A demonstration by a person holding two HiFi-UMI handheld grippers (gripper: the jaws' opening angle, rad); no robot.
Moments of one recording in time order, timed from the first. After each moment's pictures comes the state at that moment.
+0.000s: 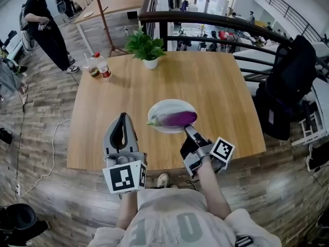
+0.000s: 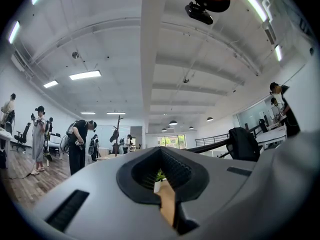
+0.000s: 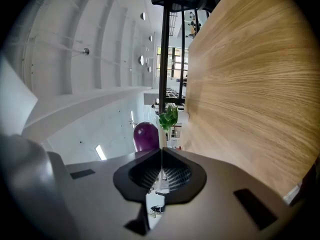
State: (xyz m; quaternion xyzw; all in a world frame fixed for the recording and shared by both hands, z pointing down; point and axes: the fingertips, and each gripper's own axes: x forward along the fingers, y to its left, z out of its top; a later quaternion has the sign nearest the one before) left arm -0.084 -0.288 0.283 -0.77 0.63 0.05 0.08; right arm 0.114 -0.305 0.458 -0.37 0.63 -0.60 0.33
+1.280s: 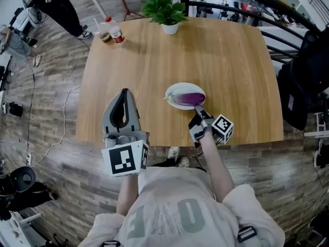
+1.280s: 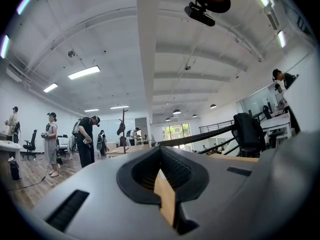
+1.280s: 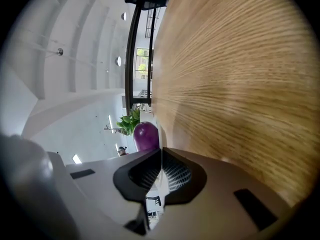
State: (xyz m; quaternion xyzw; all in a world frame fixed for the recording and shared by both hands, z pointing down) left arm -0.121 -0.302 0.309 -0.75 0.66 -0.02 0.07; right arm 0.096 -0.342 0.627 -0.42 0.54 -0.67 0.30
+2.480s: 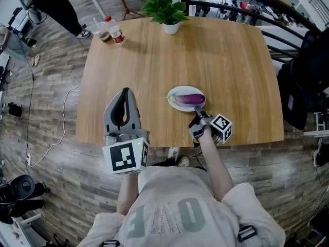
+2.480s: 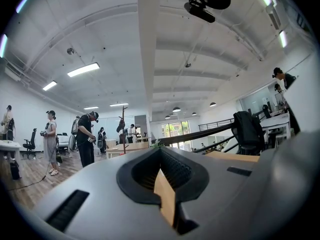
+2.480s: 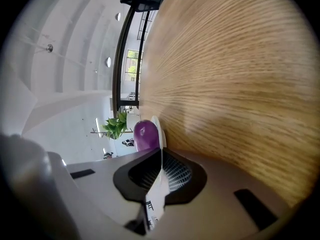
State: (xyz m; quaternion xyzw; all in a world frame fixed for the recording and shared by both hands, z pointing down) left arm -0.127 -0.313 0.319 -0.75 0.66 -0.03 0.06; right arm 0.100 -0.339 0.657 -0.46 0.49 -0.69 0.26
